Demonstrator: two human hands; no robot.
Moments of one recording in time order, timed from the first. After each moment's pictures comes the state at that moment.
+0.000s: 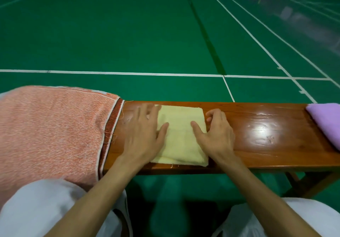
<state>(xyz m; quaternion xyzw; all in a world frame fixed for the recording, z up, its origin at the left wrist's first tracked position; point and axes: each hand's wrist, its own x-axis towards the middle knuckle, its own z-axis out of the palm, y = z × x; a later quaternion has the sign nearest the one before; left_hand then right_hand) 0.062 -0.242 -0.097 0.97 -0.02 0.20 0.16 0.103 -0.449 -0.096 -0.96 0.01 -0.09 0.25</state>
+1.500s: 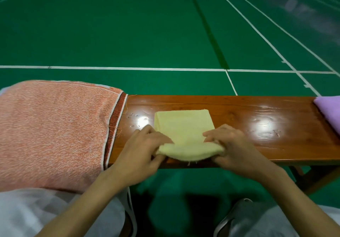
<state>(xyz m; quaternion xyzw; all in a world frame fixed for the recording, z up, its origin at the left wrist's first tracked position) 0.016 -0.211 -0.117 0.94 -0.21 0.10 0.24 0.067 -0.504 -0.097 -0.93 -0.29 0.03 0.22</state>
